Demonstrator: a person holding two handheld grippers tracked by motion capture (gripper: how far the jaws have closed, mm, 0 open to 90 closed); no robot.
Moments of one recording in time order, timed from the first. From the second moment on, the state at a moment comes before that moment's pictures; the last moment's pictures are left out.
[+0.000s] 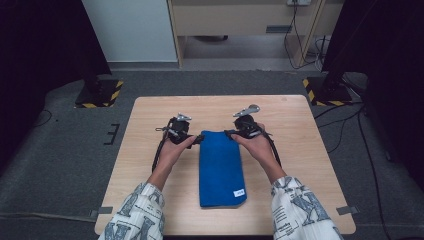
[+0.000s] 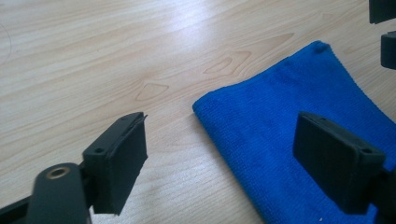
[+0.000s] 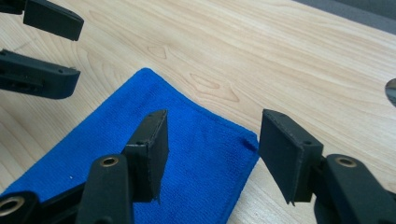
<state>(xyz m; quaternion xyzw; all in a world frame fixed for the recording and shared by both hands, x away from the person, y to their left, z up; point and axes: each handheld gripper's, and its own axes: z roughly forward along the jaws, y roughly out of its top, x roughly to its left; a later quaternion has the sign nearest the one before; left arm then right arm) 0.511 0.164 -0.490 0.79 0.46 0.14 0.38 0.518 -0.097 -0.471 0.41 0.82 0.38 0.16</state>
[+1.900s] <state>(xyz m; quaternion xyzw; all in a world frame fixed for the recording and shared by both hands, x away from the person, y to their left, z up) 0.527 0.136 -0.505 0.80 0.44 0.14 0.39 0.543 -0.099 -0.499 0.42 0.81 0.39 0.12</state>
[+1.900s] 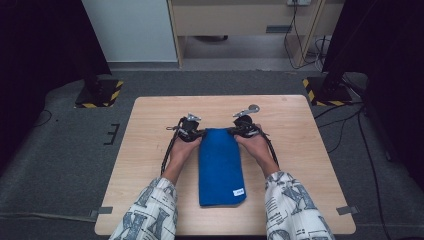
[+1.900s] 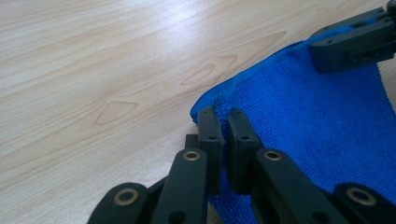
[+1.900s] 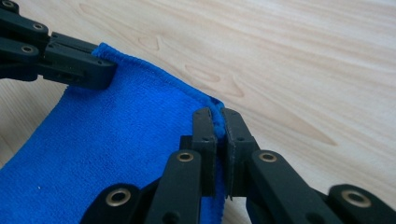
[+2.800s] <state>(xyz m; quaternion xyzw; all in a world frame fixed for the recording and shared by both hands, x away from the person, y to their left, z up) 0.527 0.128 -0.473 0.79 0.42 0.15 0.42 0.537 -0.113 -0.474 0.41 0.80 0.41 0.14</state>
